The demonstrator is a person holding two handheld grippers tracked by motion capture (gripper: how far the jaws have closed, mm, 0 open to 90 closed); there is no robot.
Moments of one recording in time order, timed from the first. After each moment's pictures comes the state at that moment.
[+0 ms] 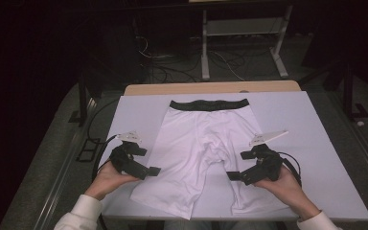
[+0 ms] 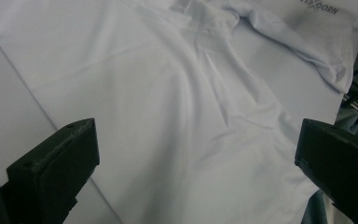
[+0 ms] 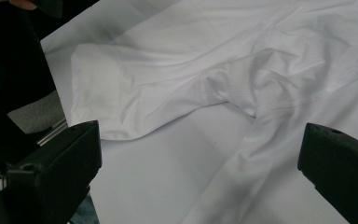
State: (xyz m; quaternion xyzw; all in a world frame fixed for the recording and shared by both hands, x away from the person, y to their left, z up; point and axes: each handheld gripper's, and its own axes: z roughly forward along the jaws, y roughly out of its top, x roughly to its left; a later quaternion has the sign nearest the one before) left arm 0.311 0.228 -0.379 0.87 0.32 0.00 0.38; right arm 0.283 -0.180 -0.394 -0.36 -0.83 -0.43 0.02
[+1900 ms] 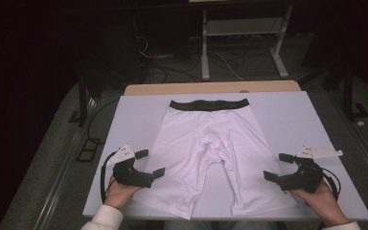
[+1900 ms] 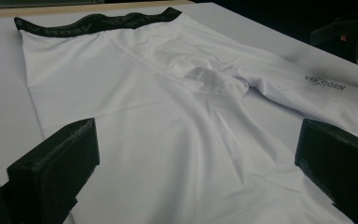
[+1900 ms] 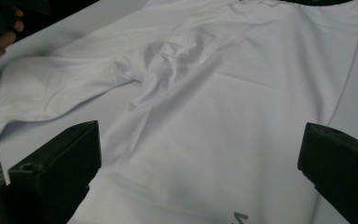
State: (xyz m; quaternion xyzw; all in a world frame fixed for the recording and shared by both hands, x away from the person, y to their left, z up) left arm 0.279 0.236 -0.430 0.77 0.34 0.10 0.53; right arm 0.254 -0.277 -0.435 -0.41 -0.77 -0.49 -0.09
